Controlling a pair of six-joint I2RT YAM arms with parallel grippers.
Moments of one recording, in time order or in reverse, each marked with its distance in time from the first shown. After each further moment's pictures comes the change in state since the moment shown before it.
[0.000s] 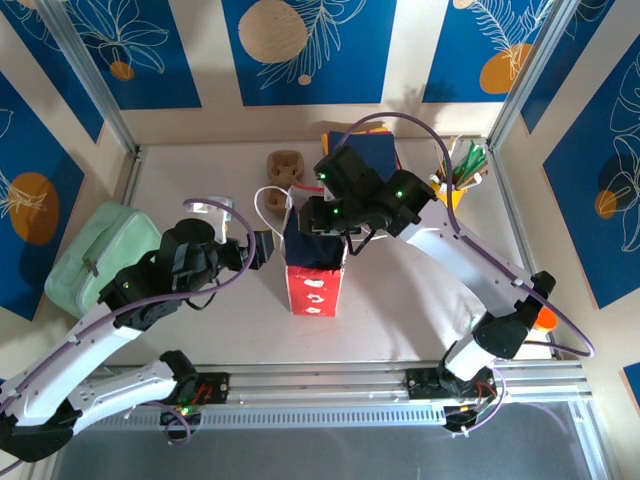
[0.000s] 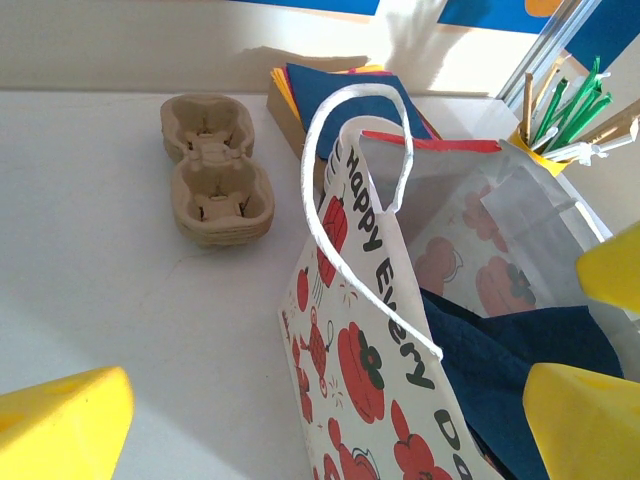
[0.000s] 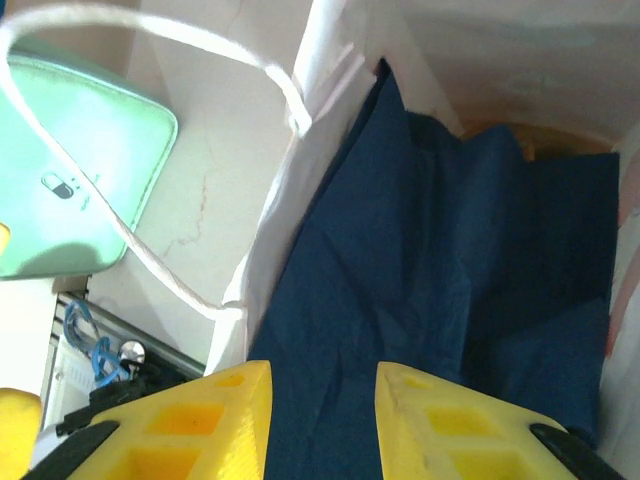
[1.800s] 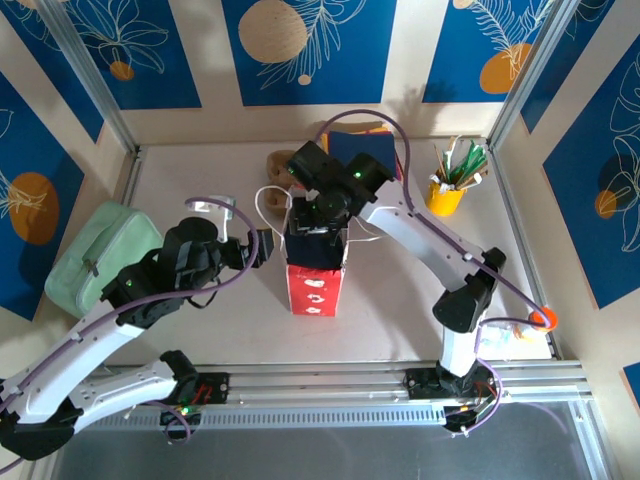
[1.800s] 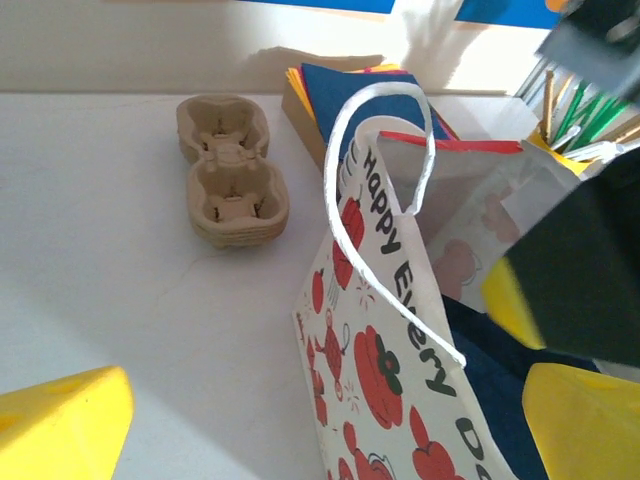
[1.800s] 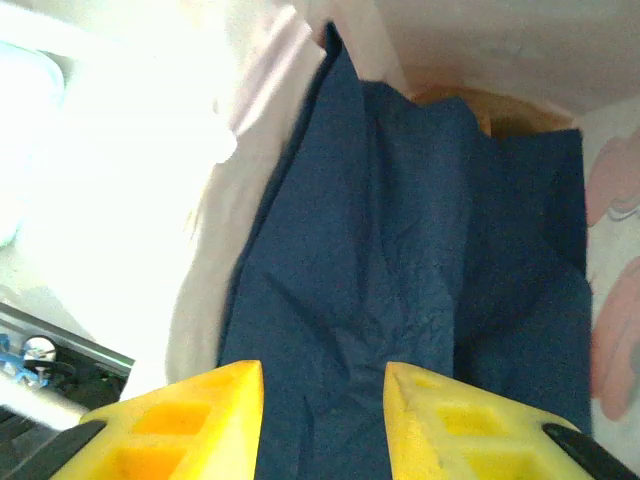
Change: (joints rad) left arm 0.000 0.021 0.011 -0.013 -0.040 0.011; right arm -0.009 0.241 0.261 -0.216 0.045 -0.059
